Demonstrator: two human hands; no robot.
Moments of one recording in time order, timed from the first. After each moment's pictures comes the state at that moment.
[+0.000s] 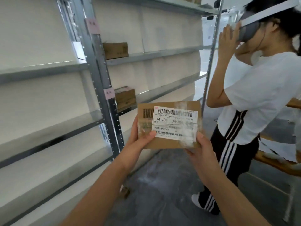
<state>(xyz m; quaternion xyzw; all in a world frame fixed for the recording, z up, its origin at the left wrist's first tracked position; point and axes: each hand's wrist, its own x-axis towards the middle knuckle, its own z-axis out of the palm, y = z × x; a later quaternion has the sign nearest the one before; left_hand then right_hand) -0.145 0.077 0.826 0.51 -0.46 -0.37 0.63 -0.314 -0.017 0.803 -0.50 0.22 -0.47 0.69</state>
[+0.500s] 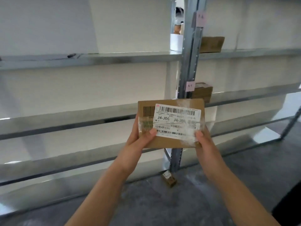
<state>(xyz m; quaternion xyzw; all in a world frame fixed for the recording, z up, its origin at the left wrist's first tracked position) -0.033 0.311 0.828 0.58 -0.32 -0.20 0.72 -0.136 0.143 0.816 -0.66 0.08 -0.26 0.70</state>
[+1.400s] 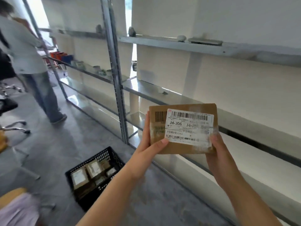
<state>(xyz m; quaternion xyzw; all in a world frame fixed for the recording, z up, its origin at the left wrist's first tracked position) 0.104 0.769 0.786 0.66 -0.01 0.12 0.74 0.175 0.582 0.792 -0.63 -0.24 0.11 0.73</state>
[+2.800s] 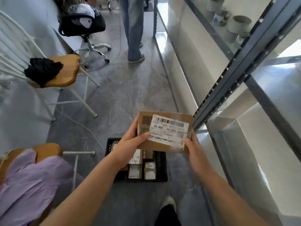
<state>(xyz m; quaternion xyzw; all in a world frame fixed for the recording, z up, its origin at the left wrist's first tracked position) 0.329 1.274 0.578 0.50 0.41 0.22 0.73 0.509 1.167 0.571 -0.66 -0.29 0.48 0.50</state>
